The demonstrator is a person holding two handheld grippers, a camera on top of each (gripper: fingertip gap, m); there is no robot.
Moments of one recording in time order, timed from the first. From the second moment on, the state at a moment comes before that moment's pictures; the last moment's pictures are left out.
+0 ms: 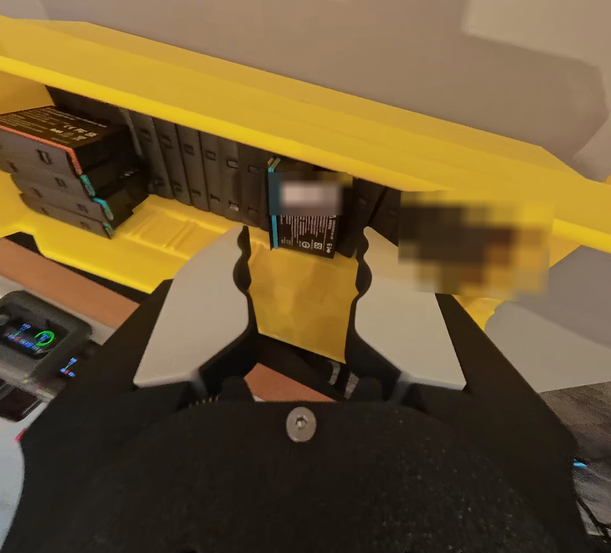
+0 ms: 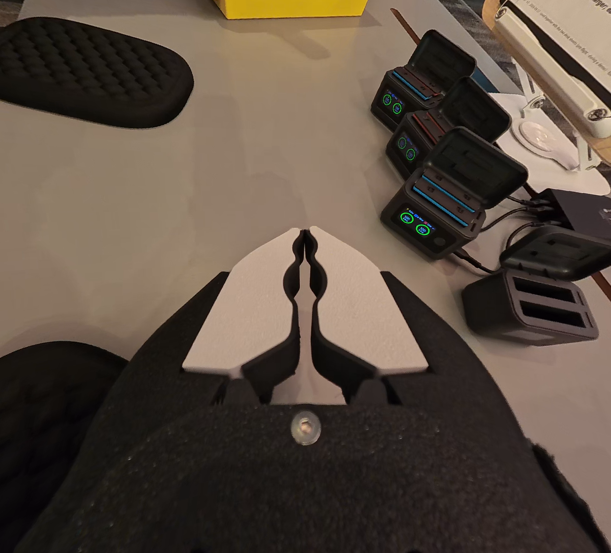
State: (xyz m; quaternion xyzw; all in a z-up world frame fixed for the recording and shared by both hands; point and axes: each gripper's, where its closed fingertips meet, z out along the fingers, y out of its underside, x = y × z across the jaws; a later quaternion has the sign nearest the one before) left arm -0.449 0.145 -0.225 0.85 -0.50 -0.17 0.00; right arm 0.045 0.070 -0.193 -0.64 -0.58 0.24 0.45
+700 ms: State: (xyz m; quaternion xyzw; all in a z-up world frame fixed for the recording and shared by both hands) left arm -0.442 0.145 -0.216 0.84 -0.52 -0.14 -0.03; right arm 0.049 0.067 -0.195 -0.64 -0.58 0.24 0.45
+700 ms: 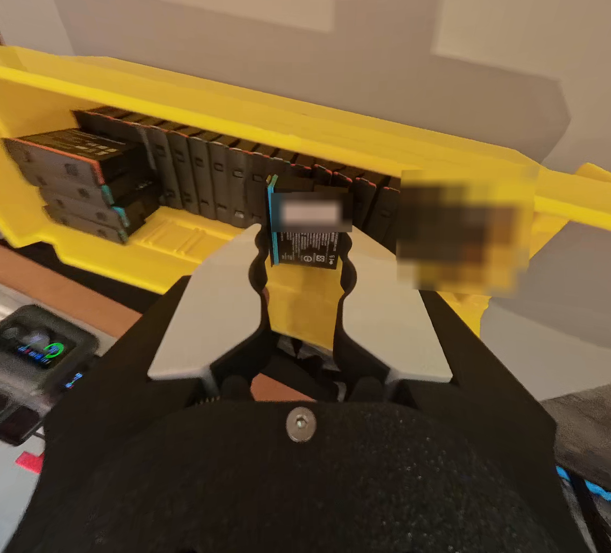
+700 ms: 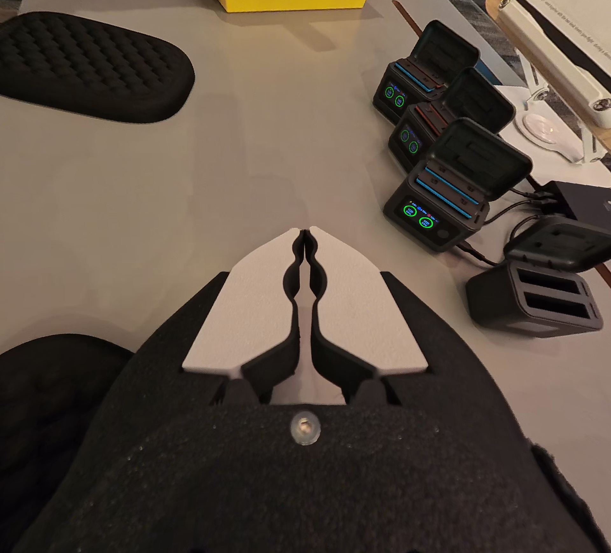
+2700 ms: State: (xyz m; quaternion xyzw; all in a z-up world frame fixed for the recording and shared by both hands) left arm -0.016 0.067 -0.182 0.63 -0.44 0.49 -0.41; right arm -0.009 0.070 -0.188 -0.60 -0.59 0.12 0.52
